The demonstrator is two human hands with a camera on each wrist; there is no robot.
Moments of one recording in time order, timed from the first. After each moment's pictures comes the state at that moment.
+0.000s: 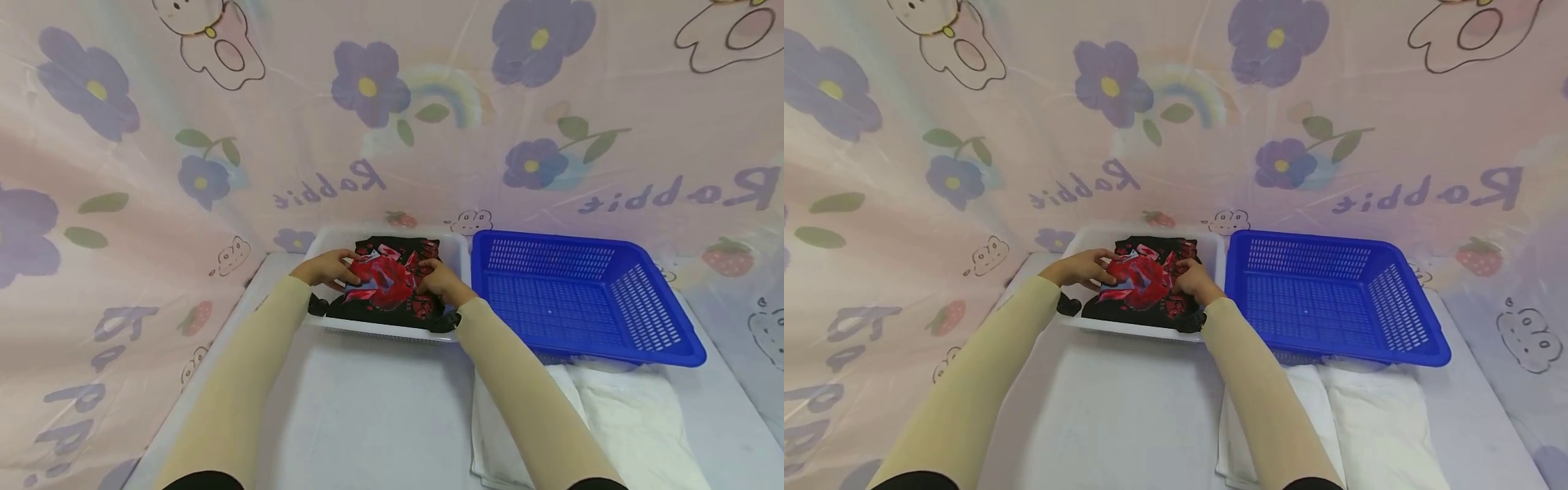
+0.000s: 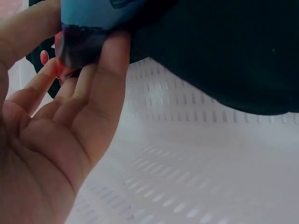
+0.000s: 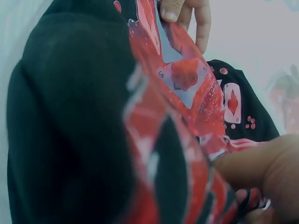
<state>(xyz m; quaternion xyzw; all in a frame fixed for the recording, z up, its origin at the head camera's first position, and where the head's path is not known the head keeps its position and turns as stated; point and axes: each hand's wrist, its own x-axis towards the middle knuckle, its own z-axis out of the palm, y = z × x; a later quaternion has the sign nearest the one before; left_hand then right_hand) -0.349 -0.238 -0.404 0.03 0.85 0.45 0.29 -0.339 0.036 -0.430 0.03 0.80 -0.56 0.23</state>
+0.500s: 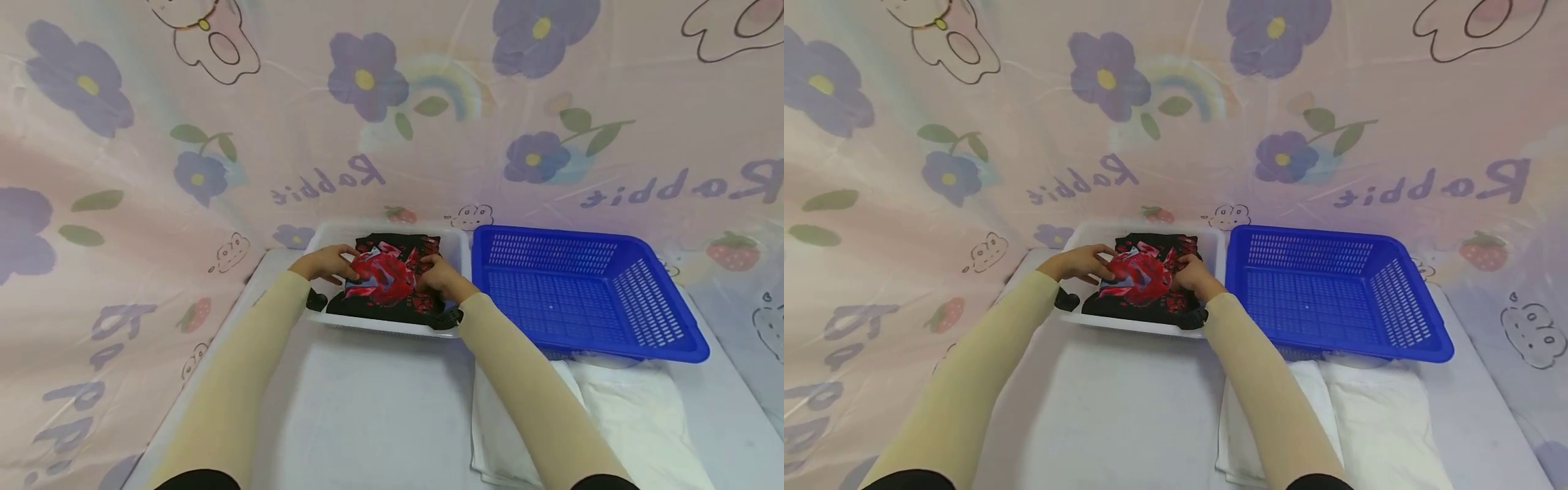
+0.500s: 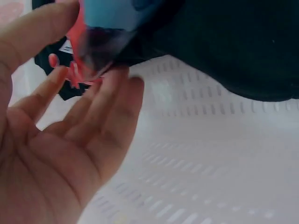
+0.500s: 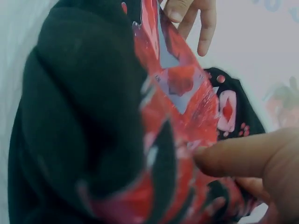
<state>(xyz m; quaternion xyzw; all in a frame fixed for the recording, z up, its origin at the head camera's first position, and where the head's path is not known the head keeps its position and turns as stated) -0.347 -0.236 -0.394 0.02 0.86 0.42 0.30 -0.337 0.035 -0.423 0.03 0.80 -0.54 0.25</state>
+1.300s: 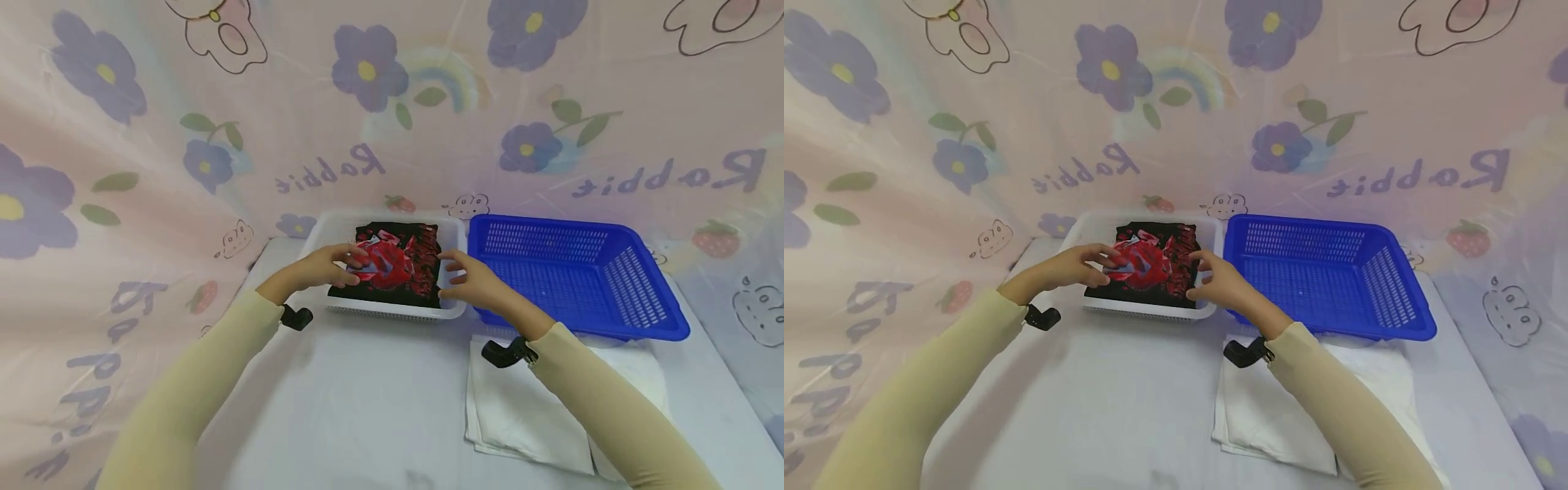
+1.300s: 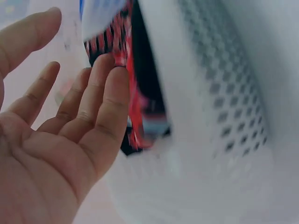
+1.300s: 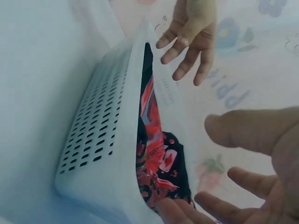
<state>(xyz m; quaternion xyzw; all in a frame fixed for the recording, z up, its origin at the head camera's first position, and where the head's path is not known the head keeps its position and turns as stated) -0.265 -0.229 -0.357 0.14 0.86 0.43 0.25 -0.241 0.102 -0.363 -0.16 0.88 -0.41 0.16</state>
